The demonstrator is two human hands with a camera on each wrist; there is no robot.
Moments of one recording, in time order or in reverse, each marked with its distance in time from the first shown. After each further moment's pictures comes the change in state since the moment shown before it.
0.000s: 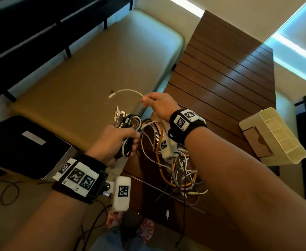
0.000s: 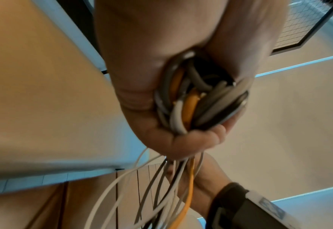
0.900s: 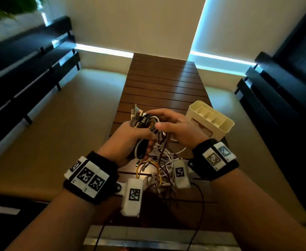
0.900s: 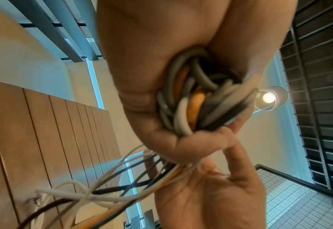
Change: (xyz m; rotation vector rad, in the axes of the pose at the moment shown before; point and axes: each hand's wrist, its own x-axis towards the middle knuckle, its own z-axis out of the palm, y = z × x) left_hand -0.074 0.046 0.176 0.238 -0.499 0.194; right_hand -0.251 0.029 -0.120 0.574 0.170 -0.251
